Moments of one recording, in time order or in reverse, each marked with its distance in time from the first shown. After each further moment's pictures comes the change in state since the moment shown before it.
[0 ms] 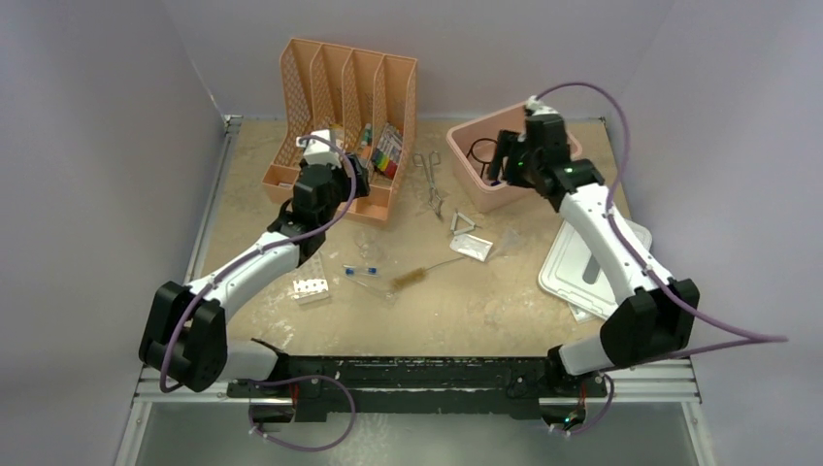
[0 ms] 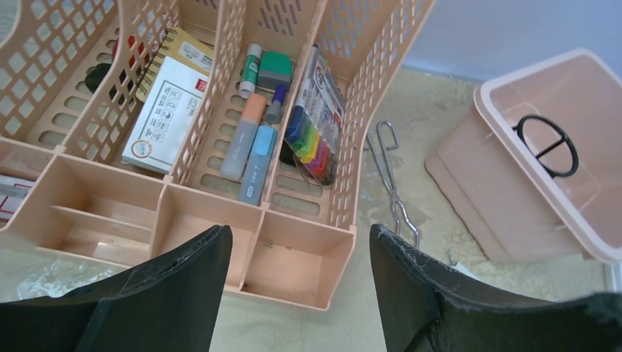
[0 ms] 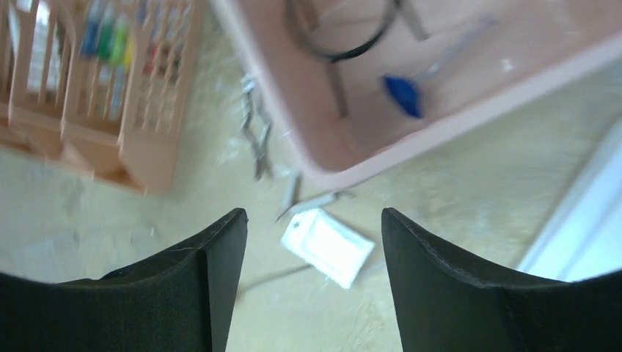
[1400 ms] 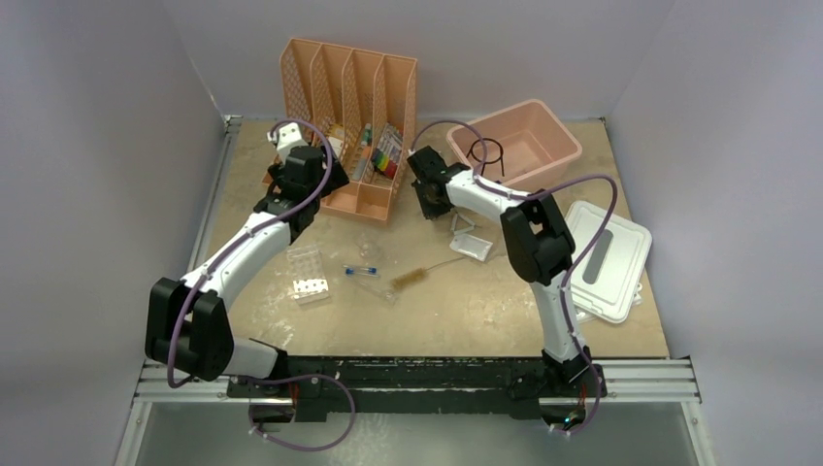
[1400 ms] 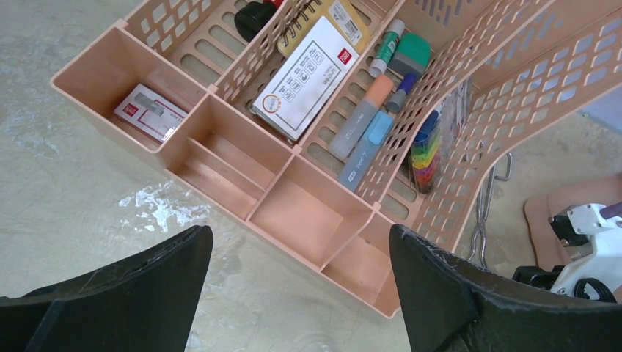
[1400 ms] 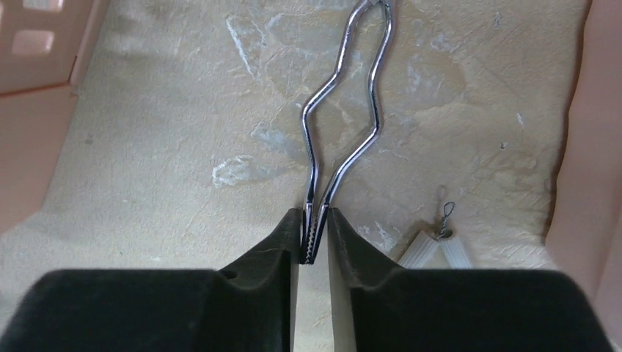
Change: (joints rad) left arm 0.111 0.038 0.166 -0.401 -0.178 -0.203; right arm 0.365 0.758 0.304 0.005 0.140 -0.171
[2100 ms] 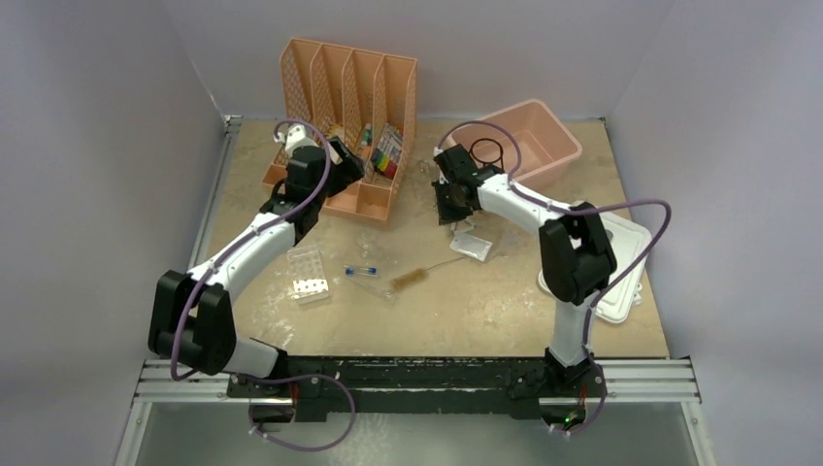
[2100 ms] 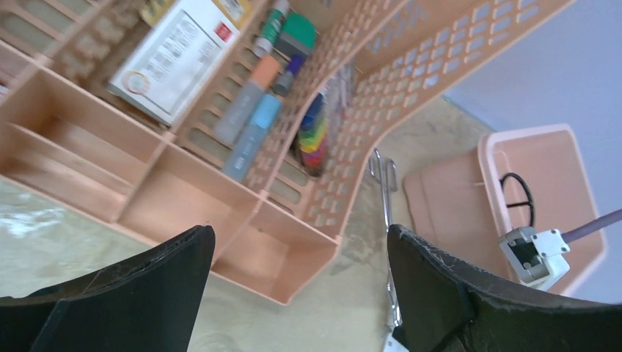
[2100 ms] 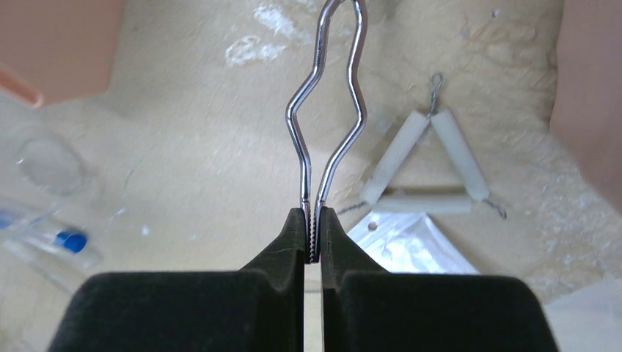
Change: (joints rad) left arm -0.007 0.016 -0.025 0.151 0.206 -0.142; right arm -0.061 -0.234 -0.212 0.001 -0.188 0.093
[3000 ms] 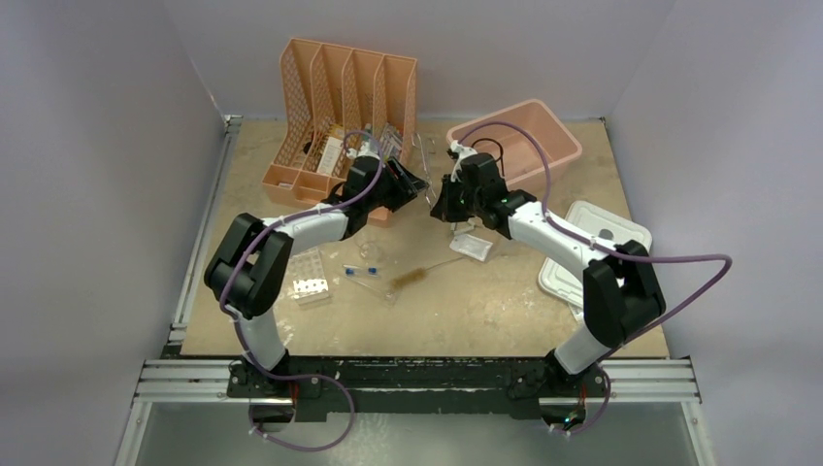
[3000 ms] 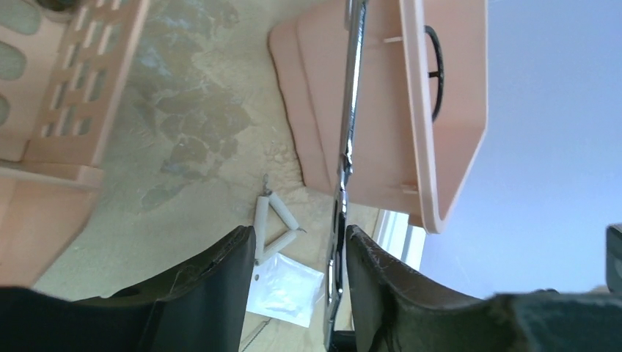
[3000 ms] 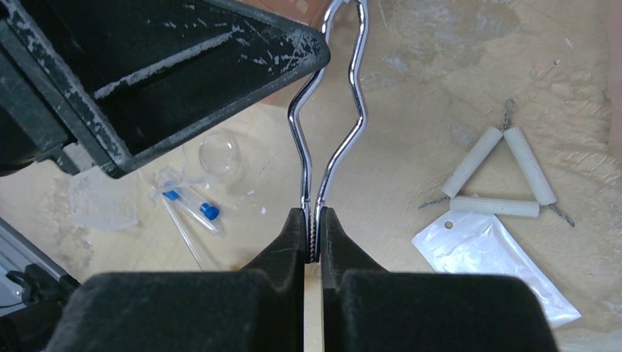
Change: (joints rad) left arm -0.190 0.405 0.092 0.285 0.340 -0.352; right arm -0.002 -0.368 -0.349 0.368 -0.175 0.104
